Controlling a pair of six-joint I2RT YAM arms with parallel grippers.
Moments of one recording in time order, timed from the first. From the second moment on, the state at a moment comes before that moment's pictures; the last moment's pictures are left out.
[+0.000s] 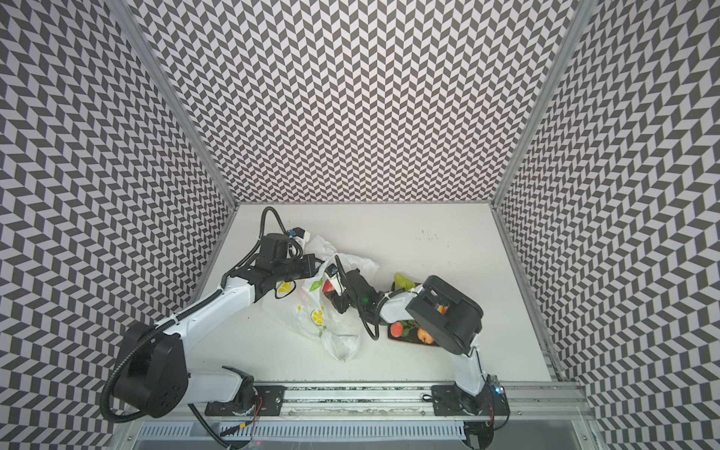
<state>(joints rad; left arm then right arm) -0.36 1.36 0.87 -0.19 0.38 -0.46 0.91 1.92 0.92 0.48 -0.05 0.05</state>
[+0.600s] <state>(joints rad) -0.33 1.36 0.87 -0.14 0.33 -0.52 0.93 1.57 0.71 0.22 -0.06 0.14</state>
